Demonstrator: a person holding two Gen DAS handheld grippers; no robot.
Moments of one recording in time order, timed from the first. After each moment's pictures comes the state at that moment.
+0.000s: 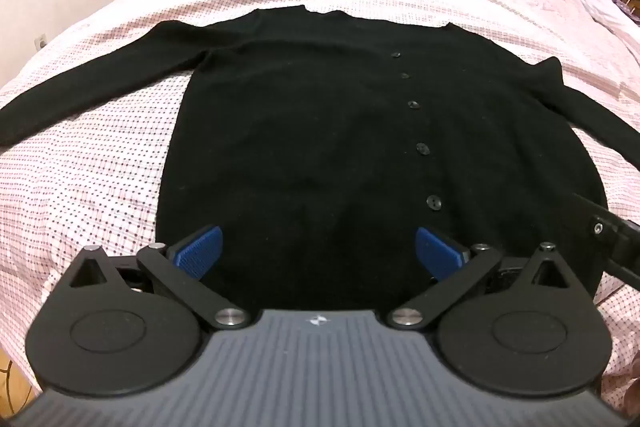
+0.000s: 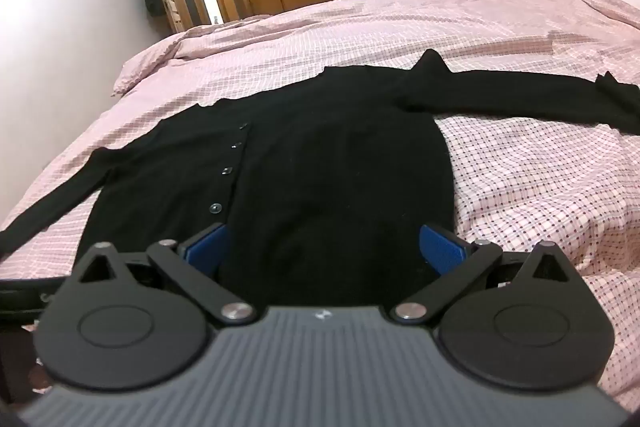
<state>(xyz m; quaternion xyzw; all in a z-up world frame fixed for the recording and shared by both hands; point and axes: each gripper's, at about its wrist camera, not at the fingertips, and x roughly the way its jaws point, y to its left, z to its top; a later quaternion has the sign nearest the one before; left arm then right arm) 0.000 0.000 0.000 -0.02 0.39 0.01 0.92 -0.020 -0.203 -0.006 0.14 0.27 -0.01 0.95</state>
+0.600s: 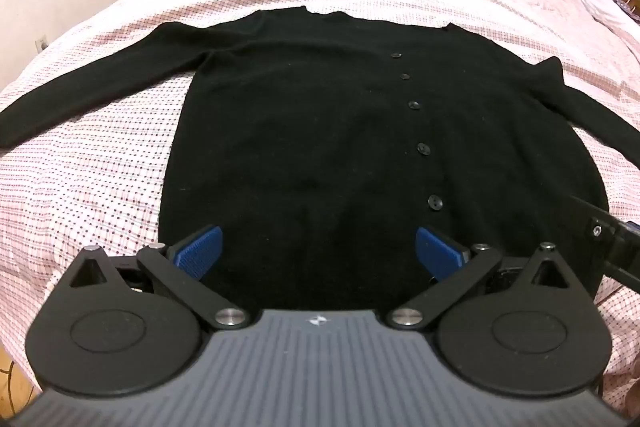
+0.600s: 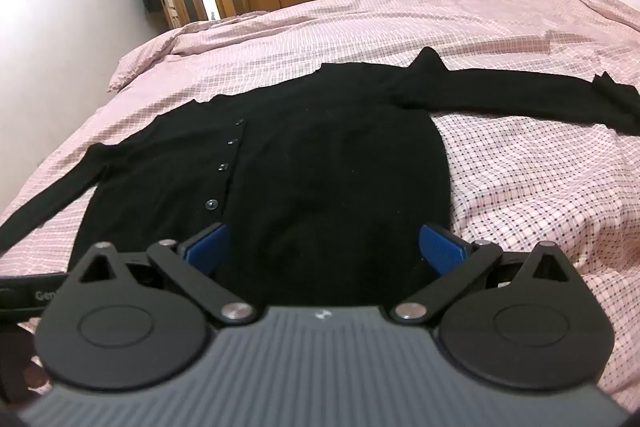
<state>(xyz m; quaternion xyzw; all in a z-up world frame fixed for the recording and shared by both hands) -0.001 -0.001 0.002 -0.02 0.39 0.01 0.92 -0.020 -0.204 -0.005 0.13 0.28 -0.01 0.95</state>
